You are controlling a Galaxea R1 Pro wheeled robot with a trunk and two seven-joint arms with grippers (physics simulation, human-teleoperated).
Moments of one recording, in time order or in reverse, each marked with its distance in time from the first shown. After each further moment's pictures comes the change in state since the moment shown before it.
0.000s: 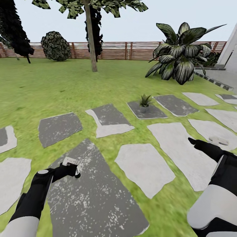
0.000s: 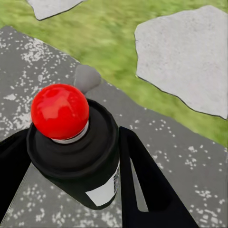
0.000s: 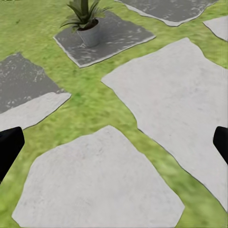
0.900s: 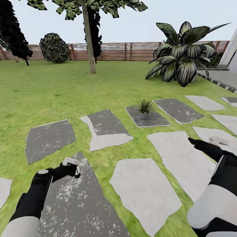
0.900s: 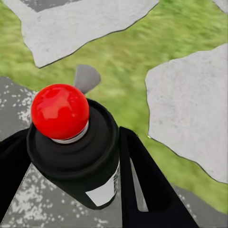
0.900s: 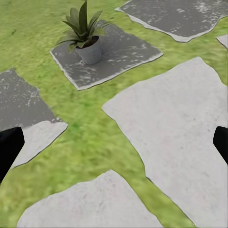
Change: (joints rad) left arm 0.000 0.000 0.000 0.000 0.000 0.000 0.000; right arm 0.000 0.000 0.000 0.000 0.000 0.000 -0.001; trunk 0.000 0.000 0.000
